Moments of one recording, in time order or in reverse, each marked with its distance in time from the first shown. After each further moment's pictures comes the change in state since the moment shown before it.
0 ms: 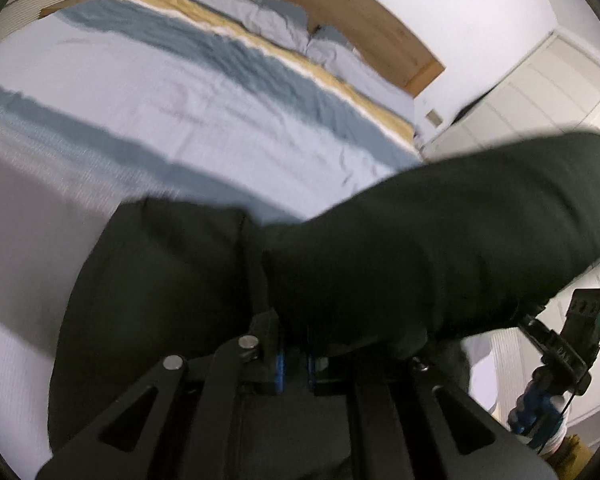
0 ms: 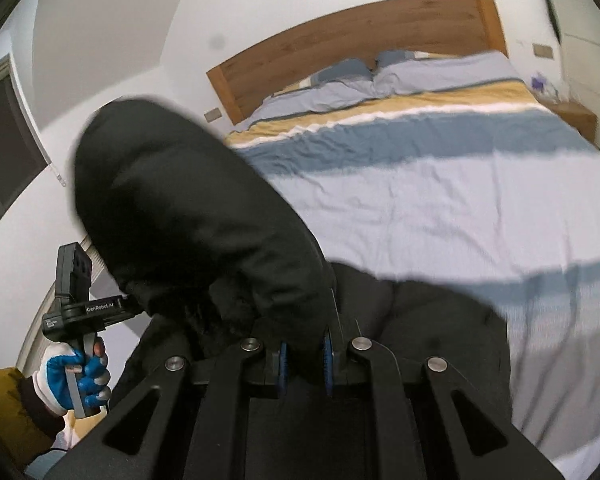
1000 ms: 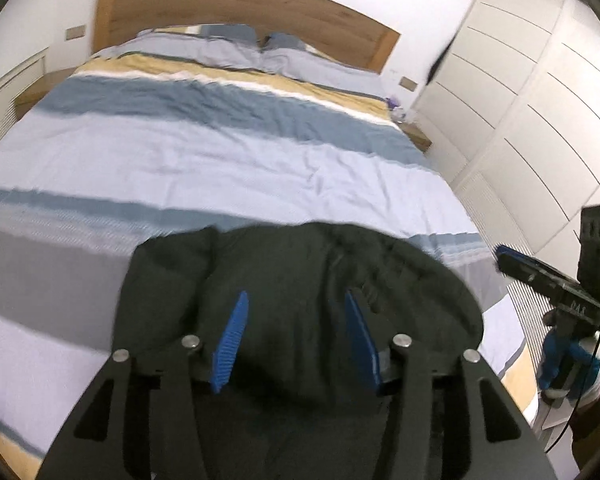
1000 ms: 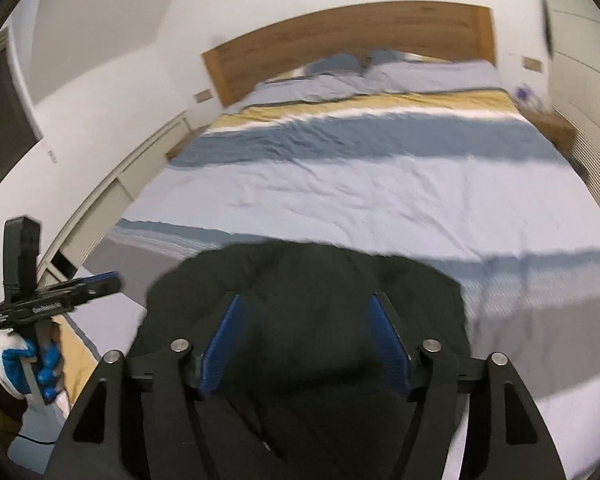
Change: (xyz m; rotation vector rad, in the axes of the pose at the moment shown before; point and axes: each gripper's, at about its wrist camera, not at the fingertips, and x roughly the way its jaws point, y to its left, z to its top) left arm -0.083 -0.105 0.002 0.270 -0.005 0.090; right arm -0.065 0.046 0.007 -0.075 0.060 -0.090
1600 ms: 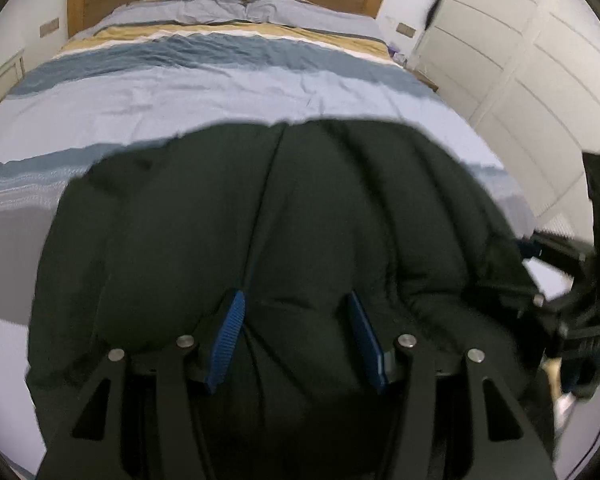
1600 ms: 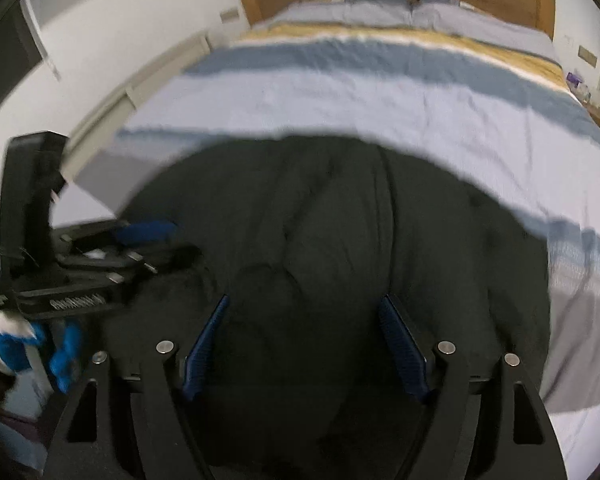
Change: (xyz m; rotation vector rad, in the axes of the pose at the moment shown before) left arm 0.114 0.000 -0.098 0.119 0.110 0.067; right arm 0.113 0.011 -0.081 -0.138 0.265 0.009
